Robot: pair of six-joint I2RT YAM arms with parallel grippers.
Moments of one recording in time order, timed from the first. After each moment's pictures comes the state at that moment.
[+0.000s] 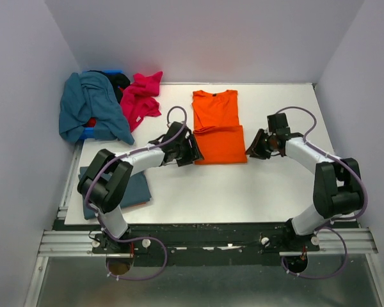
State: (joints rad) left arm -0.55 1.72 1.00 -0.11 0.17 -0.84; right arm 0.17 1.58 0.97 -0.36 -0.20 0.61
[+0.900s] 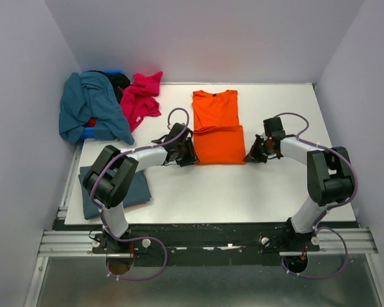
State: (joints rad) left arm -0.58 1.79 1.00 -0.12 0.13 -0.82; right arm 0.17 1.72 0.93 -0.30 -0.27 0.60
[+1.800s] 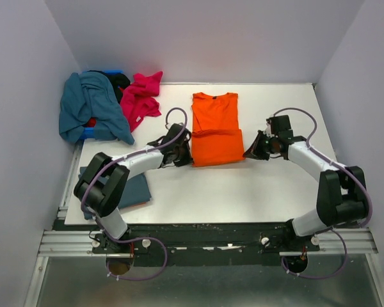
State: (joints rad) left arm -0.60 1.72 0.96 -0.14 0.08 -0.81; right arm 0.17 1.54 0.90 -0.32 -0.35 0.59
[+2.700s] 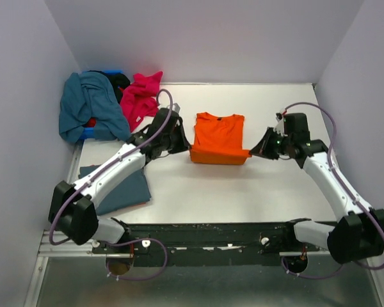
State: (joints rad) left arm -0.61 1.35 1.09 -0.44 0.06 -0.73; right arm 0.17 1.15 0.91 -0.59 -0.37 0.55
